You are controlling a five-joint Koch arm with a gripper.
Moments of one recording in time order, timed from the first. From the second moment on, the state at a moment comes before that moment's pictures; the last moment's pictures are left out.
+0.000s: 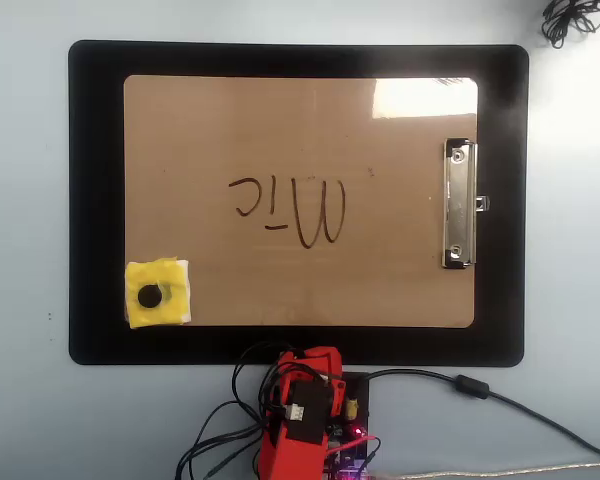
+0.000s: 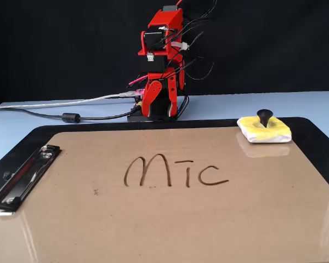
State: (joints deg) arm 9.8 131.9 141.8 88.2 -71.1
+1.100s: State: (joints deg) arm -57.7 127.5 136.4 27.0 -106.3
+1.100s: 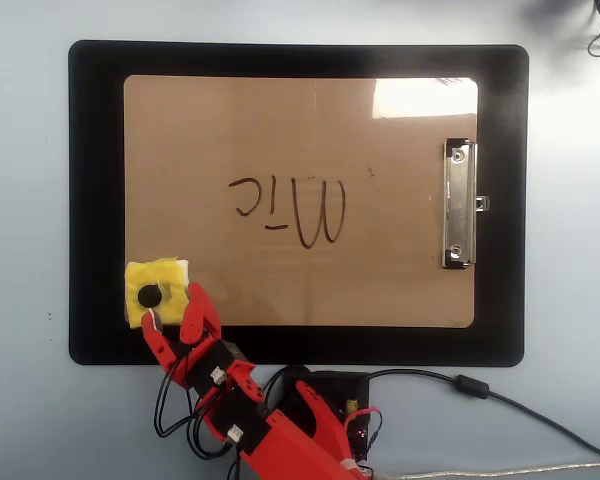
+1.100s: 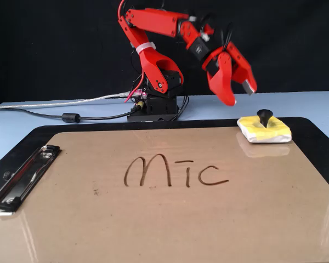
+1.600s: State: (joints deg) arm -61.1 100.4 139.4 -8.1 -100.4
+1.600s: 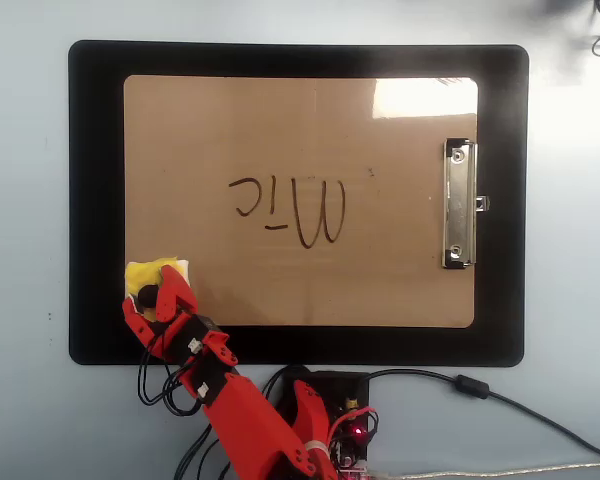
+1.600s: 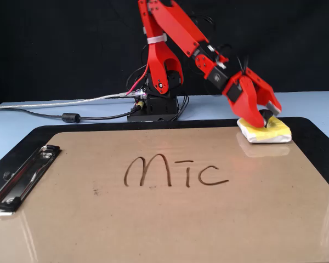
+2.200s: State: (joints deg) arm -61.6 99.6 143.3 -11.6 -97.0
